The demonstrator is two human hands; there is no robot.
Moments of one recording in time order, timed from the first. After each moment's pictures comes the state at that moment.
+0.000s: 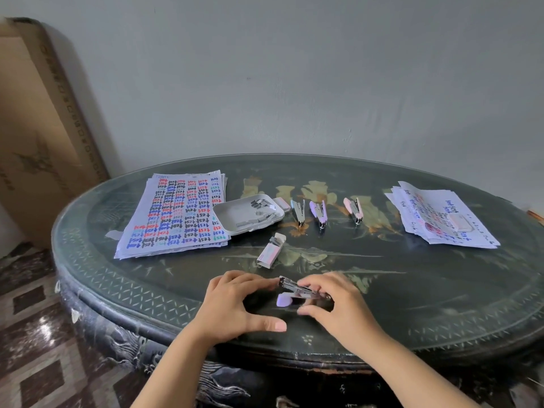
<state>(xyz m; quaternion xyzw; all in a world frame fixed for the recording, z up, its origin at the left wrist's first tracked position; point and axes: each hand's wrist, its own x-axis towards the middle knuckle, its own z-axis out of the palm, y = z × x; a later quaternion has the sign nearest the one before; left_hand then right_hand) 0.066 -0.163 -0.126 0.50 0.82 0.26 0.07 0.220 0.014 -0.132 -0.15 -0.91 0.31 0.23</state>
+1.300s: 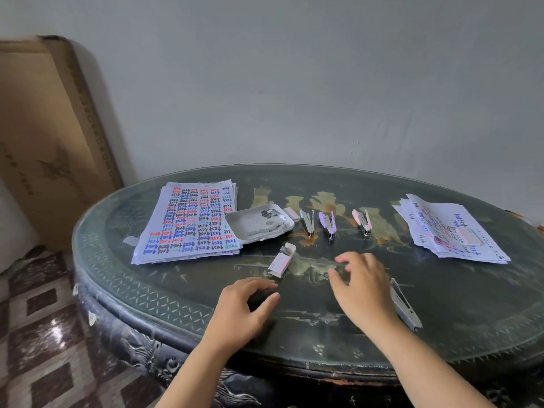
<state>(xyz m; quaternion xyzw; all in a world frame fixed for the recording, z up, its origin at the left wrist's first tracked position) 0.077 -0.164 -0.127 0.40 0.80 0.45 0.02 0.202 0.017 -0.084 -0.35 -0.90 0.15 0.22</state>
